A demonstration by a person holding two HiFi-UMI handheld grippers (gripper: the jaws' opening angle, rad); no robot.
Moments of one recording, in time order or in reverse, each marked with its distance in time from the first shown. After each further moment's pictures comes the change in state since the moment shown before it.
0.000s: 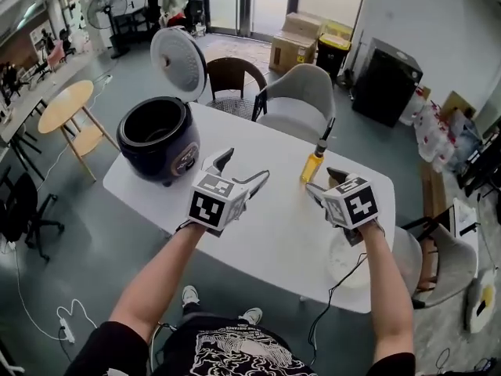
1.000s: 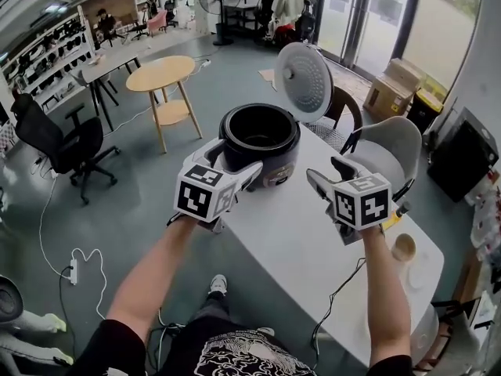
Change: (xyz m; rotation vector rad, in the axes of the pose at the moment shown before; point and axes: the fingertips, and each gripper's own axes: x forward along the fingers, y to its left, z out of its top) left arm -0.217 0.223 -0.011 -0.101 -0.041 0.477; right arm 0.082 0.194 0.234 -0.101 -0.342 0.362
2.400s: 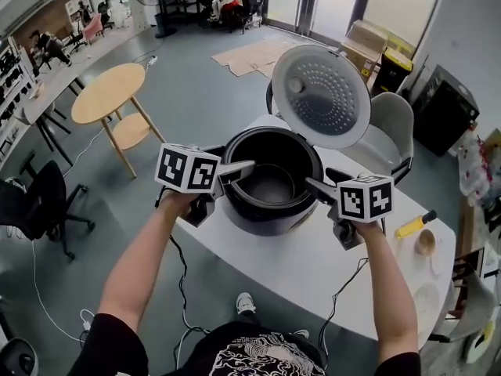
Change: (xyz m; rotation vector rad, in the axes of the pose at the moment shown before) left arm 0.260 0.328 -0.034 -0.231 0.295 -0.475; right arm 0.364 -0.061 0.055 0.399 0.162 -0.081
